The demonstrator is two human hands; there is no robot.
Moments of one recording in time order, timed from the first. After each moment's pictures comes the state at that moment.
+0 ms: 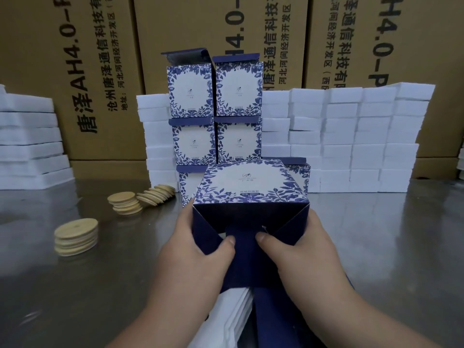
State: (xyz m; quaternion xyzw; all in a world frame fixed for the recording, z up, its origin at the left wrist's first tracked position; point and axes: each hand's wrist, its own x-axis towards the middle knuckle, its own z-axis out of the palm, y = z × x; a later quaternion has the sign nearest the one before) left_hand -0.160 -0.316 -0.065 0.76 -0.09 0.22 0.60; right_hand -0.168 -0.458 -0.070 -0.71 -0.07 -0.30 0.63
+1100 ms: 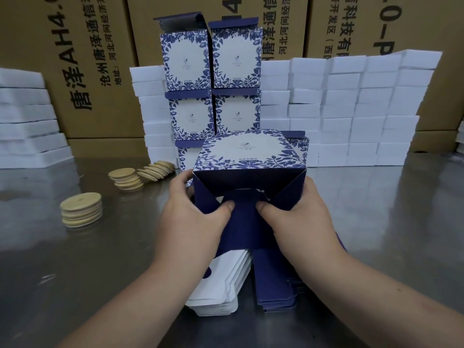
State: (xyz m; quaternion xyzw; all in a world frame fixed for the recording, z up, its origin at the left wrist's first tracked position) left_hand -0.149 -0.315 -0.072 0.77 -0.07 0.28 0.57; right_hand -0.165 -0.459 -0.074 -0.72 -0.06 -0.32 0.61
